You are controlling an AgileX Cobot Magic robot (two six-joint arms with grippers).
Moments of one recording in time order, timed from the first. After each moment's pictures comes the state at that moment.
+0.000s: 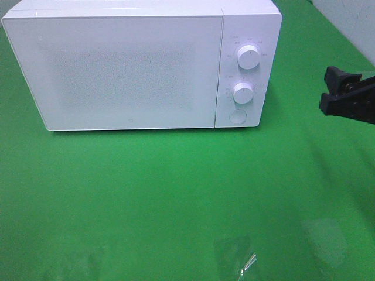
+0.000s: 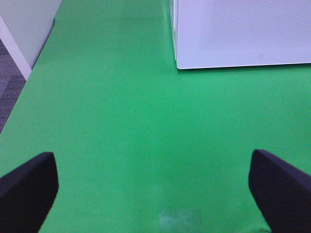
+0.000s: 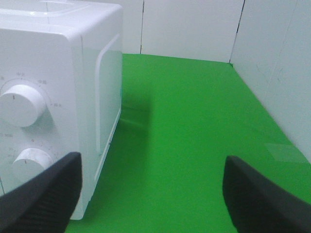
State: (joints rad) left arm 0.06 0.00 -0.52 -0.07 1.09 0.11; right arm 0.32 1.32 -0.27 0.35 -0.95 -0.30
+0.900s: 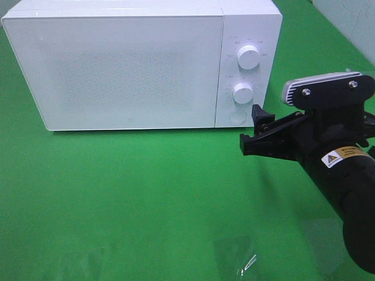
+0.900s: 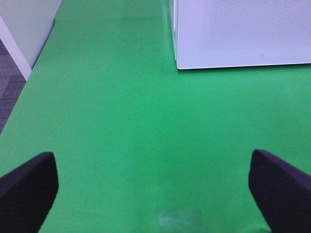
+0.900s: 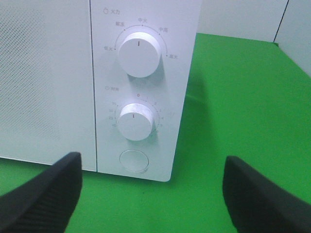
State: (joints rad) left arm 0.06 0.00 -0.52 -0.07 1.09 0.11; right arm 0.85 1.63 -0.34 0.82 -1.21 -0.37
